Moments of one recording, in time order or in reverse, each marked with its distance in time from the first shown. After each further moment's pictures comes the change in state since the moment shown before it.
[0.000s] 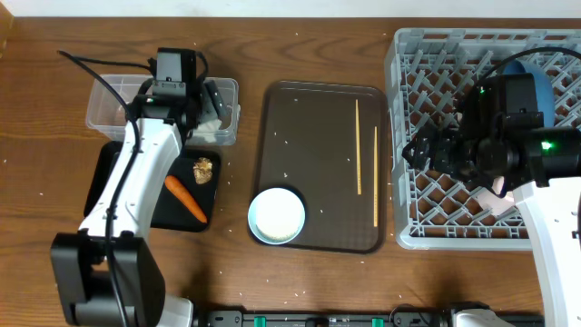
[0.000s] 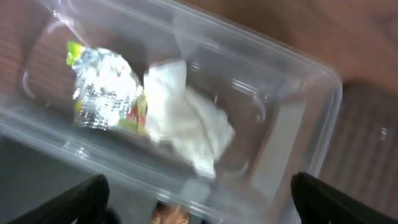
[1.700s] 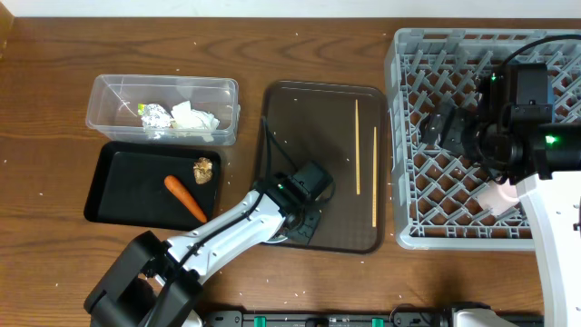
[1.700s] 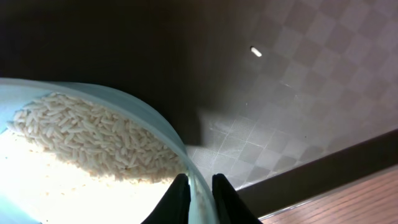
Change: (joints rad) left arm -0.703 -0.014 -0.383 -0.015 0.212 0.067; right arm -0.044 0.021 0.000 0.156 0.140 0.070
